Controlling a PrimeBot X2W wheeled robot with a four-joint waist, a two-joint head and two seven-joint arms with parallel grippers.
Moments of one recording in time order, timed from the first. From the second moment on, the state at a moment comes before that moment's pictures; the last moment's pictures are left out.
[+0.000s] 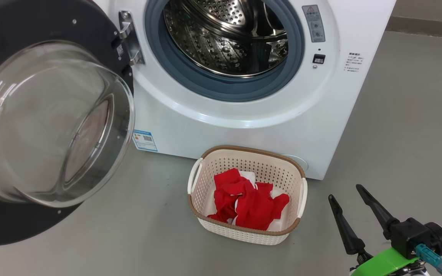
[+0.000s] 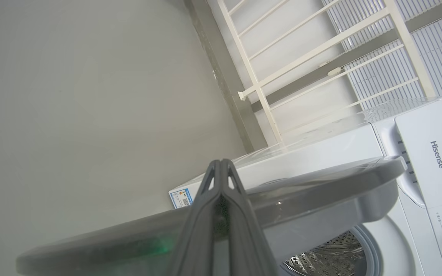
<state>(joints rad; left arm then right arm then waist) -0.89 0.50 0.57 0.97 -0.87 0.04 0.60 0.00 -0.15 0.12 0.20 0.22 0.12 -0.26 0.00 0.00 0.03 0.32</state>
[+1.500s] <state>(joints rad) -0.50 0.05 0.66 0.08 -1.18 0.21 0.92 0.00 -0.11 0.12 0.22 0.22 0.12 -0.26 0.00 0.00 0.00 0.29</state>
